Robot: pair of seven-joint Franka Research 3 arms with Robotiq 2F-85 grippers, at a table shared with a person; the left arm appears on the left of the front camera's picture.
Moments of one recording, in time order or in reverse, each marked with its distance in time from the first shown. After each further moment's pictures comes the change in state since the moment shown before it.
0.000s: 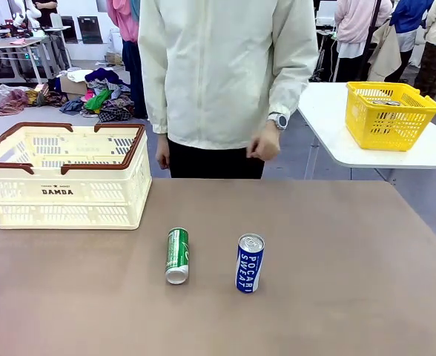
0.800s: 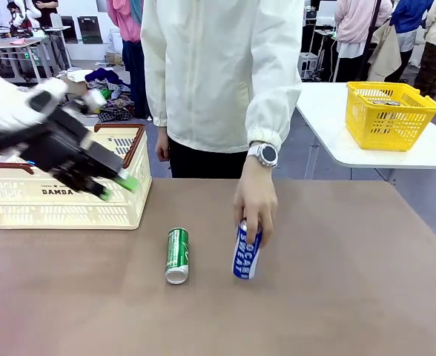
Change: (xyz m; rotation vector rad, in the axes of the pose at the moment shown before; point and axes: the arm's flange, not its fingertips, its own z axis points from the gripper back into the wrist) left arm -0.038 -0.149 -0.311 0.310 0.451 -0.427; right arm 0.000 0.000 0.000 -0.002 -0.001 0.001
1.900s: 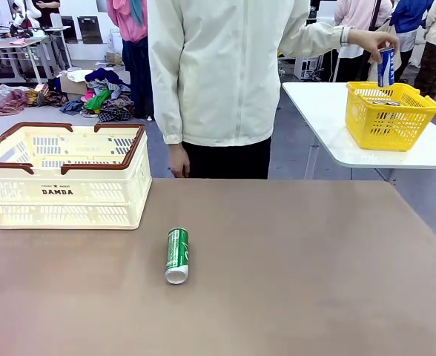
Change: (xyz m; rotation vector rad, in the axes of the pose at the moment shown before) left arm -0.152 0.256 0.196 -0.418 -0.825 0.597; right arm 0.000 -0.001 0.001 -0.001 -0.003 0.002
